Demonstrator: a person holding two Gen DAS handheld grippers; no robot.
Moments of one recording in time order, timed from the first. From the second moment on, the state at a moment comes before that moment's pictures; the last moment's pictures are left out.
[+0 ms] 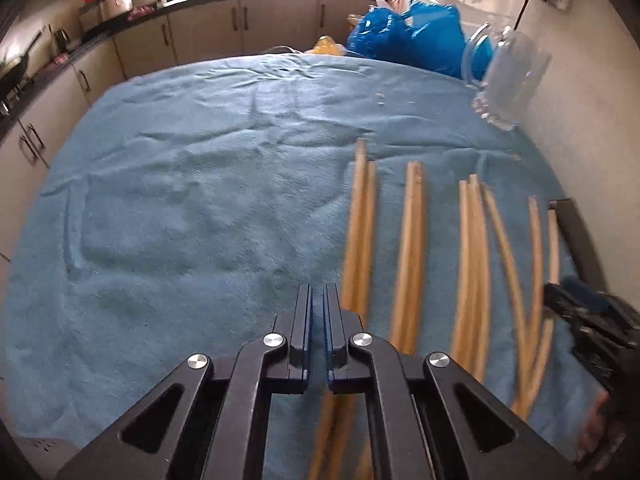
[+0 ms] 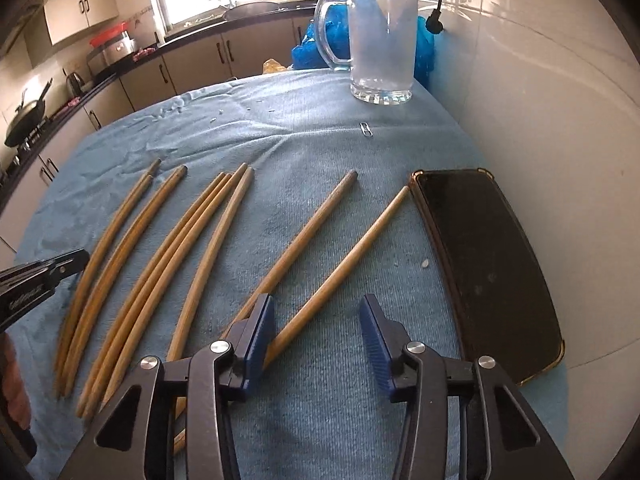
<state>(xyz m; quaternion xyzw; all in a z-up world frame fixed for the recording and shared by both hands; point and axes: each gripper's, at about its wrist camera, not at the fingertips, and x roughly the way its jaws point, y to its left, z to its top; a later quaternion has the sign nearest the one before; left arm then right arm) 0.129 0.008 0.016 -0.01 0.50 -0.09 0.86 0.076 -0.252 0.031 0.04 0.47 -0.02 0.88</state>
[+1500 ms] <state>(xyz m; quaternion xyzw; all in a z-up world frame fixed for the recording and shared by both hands) -0.011 0.036 0.050 -0.04 0.53 -0.12 0.84 -0.007 -0.255 0.038 0.04 0.56 0.04 0.83</state>
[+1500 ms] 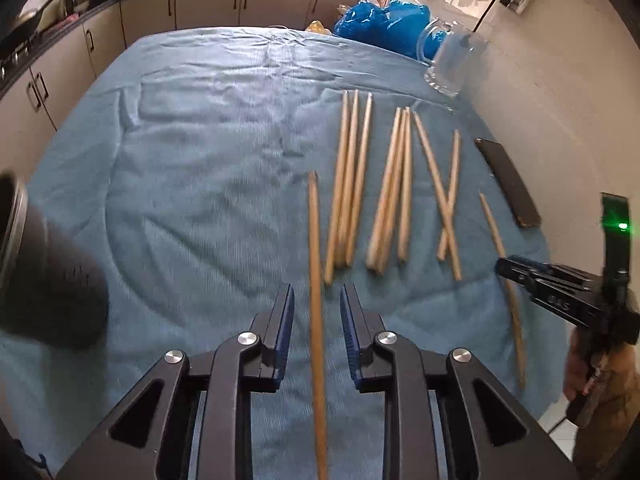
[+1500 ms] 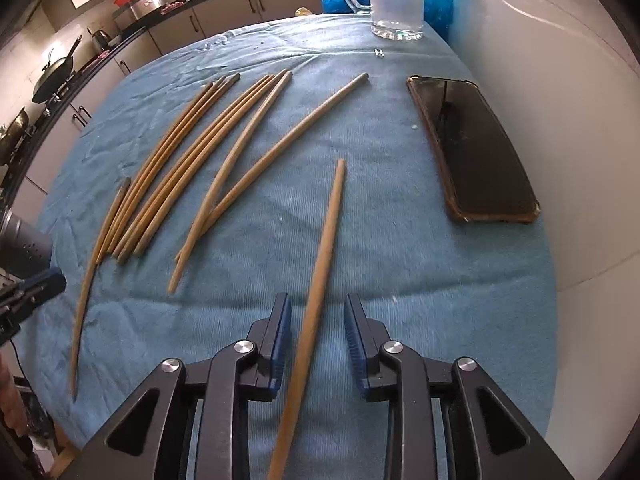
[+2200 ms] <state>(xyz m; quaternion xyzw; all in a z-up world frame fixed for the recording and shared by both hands) 0.036 0.008 0.022 0.04 0.56 -0.11 0.82 0.037 -0.229 0.040 -0.07 0.59 0.02 0.80</state>
